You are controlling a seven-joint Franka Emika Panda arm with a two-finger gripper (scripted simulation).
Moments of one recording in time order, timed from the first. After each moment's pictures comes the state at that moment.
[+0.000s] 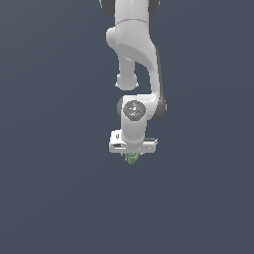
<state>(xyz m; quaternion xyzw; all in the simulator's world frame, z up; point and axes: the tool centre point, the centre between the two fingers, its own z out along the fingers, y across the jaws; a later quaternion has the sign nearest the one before) 0.022 0.022 0.053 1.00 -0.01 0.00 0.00</state>
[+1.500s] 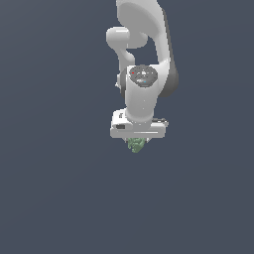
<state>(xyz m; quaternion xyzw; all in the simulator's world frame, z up) 0.016 0.039 0.160 1.00 -0.01 0.00 0.00</state>
